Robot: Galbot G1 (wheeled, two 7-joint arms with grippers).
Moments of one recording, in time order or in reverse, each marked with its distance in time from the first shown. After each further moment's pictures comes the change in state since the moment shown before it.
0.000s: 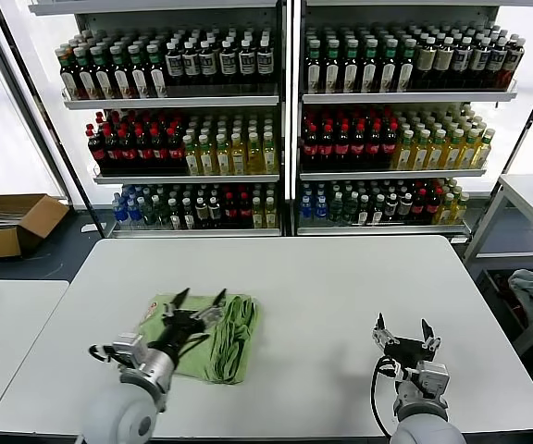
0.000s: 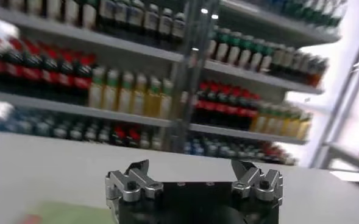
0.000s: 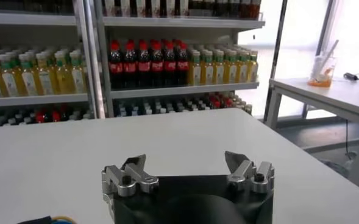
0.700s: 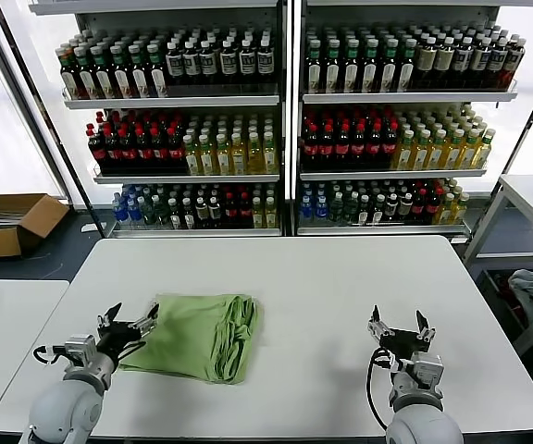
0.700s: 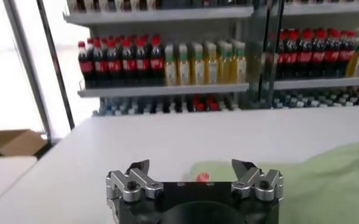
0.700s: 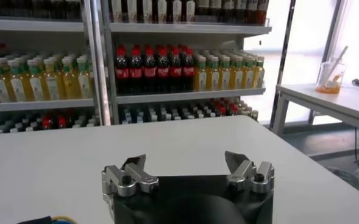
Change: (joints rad) left arm 0.001 0.134 -0.172 0.233 0.042 -0.006 0.071; right arm 0.033 -0.001 -0.016 -0.005 -0.007 -0.013 -0.002
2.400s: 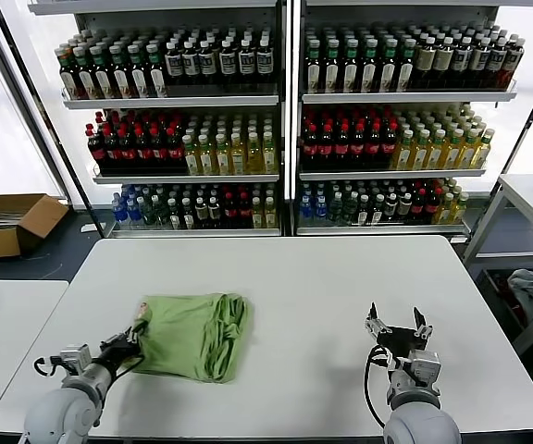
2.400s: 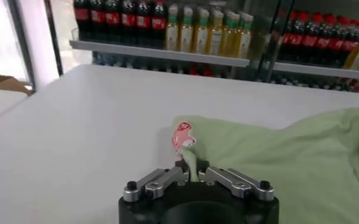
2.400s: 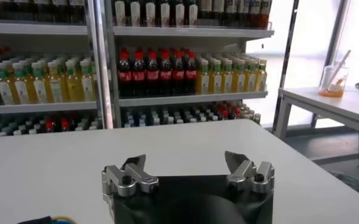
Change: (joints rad) left arm 0.020 0.000 -0.041 0.058 -0.115 0.053 0.047; right arm 0.018 -0.003 -0.011 -0.004 -0.004 0.001 -0.004
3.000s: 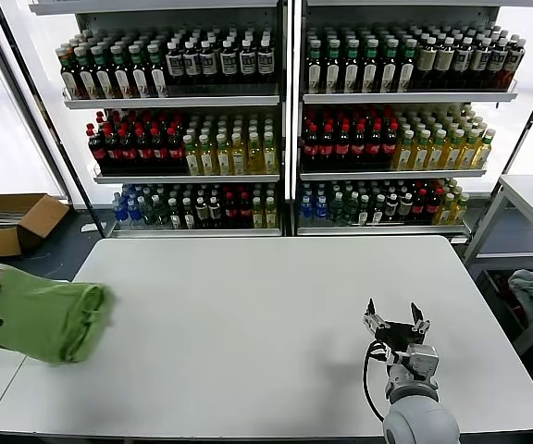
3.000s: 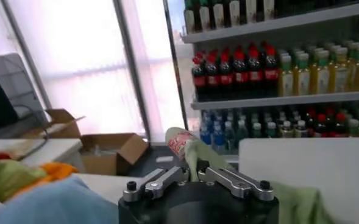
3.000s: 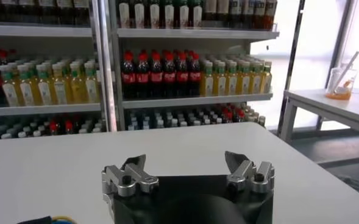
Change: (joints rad) left arm 0.014 0.331 -0.364 0.153 -0.063 -0.028 0.024; right arm 0.024 -0.011 -0.008 -0.016 0.014 -0.002 0.000
